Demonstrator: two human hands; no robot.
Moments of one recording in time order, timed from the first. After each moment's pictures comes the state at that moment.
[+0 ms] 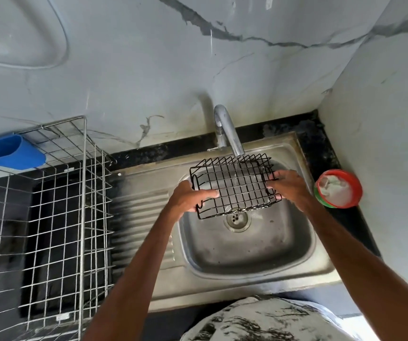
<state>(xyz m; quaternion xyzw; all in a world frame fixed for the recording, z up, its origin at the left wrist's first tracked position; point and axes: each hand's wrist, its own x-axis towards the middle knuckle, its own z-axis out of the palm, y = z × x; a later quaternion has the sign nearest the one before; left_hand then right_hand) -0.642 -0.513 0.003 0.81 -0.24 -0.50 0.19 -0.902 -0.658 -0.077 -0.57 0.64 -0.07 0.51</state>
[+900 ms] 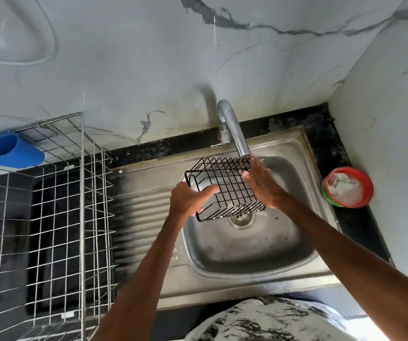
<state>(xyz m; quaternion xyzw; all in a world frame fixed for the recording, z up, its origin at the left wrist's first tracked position) -0.650 -0.510 0.000 0.88 -0.23 -0.38 0.18 -0.847 -0.634 -0.090 -0.79 0.42 0.07 0.43</state>
